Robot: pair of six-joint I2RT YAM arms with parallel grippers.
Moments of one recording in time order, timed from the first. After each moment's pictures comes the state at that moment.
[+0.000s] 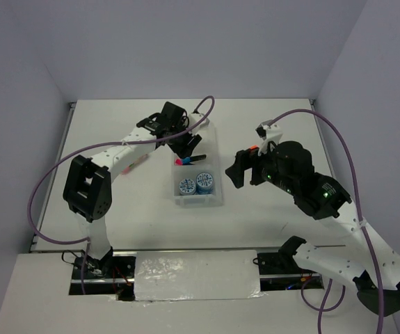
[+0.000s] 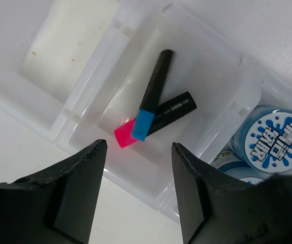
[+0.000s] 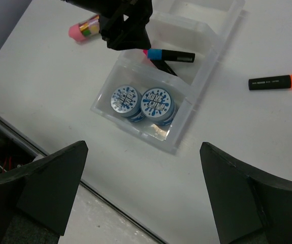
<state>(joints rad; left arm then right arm) -0.51 1.86 1.56 -0.57 0.21 0.33 0.68 0.85 1.12 -0.67 0.05 0.30</state>
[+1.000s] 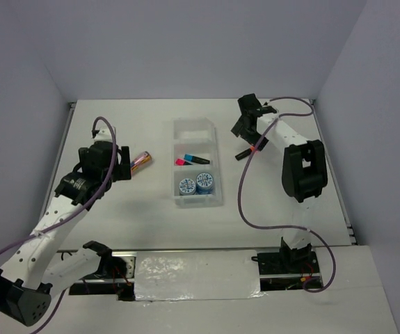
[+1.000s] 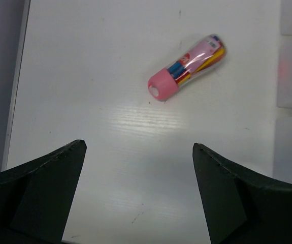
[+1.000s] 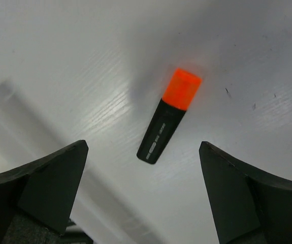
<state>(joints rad) -0.38 0.93 0.99 -0.74 -0.49 -0.25 0.27 1.94 1.59 -0.73 0.34 0.89</state>
